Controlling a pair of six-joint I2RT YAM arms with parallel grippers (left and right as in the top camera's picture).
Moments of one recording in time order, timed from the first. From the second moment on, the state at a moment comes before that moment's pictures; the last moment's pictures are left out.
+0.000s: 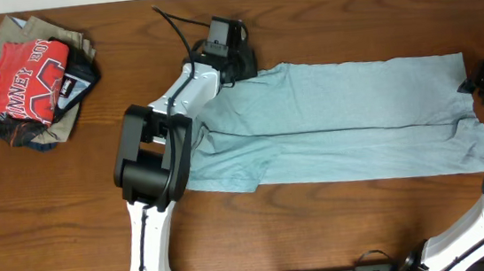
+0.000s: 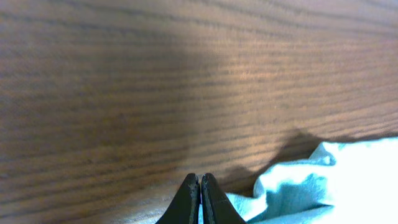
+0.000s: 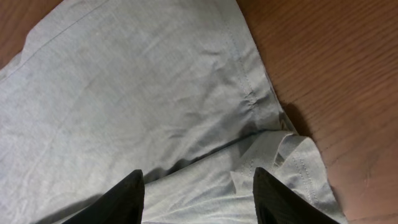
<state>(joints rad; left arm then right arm) -0.37 2.30 1.69 -0.31 0.22 -0.40 -0.57 1.97 1.63 -1.09 -0.18 0.06</state>
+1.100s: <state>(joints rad) -0.45 2.30 1.69 -0.43 0.08 -0.36 -0.57 1.97 1.63 -1.09 -0.18 0.06</state>
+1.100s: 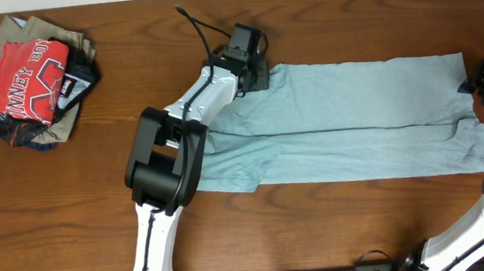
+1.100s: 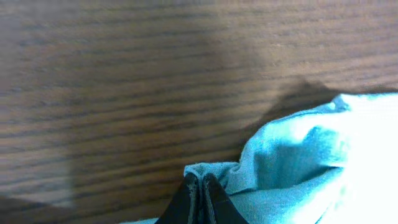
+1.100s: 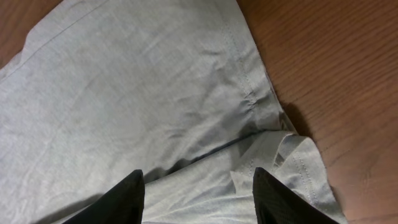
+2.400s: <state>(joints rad) -0.39 2.19 1.73 -0.53 0.07 -0.36 -0.44 2.09 1.63 -0.44 -0.04 0.05</state>
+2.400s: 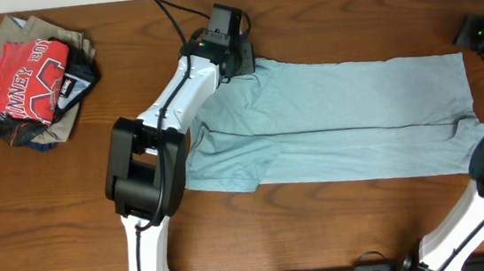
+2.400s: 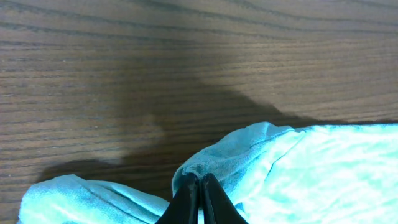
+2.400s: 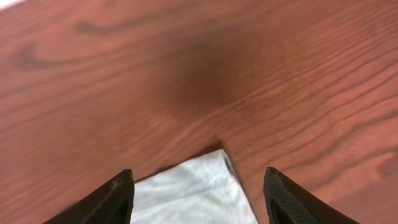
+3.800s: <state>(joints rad) -0.33 1.89 1.74 -0.86 0.06 -0.36 -0.50 2.02 1.64 -0.77 0.02 0.08</state>
